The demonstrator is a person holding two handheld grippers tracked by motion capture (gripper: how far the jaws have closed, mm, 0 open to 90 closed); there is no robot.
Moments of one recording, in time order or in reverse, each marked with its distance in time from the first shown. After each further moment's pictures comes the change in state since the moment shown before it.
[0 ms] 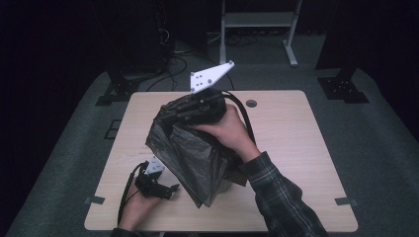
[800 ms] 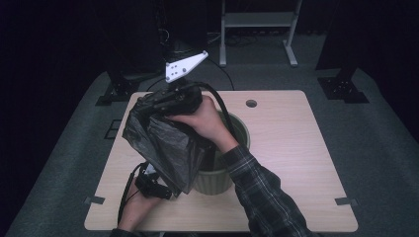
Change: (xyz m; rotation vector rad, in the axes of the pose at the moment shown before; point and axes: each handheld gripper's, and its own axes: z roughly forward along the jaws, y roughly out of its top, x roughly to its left) left arm 0.000 0.000 0.000 0.000 -0.001 0.001; right arm -0.023 0.017 0.038 -0.040 0.064 0.005
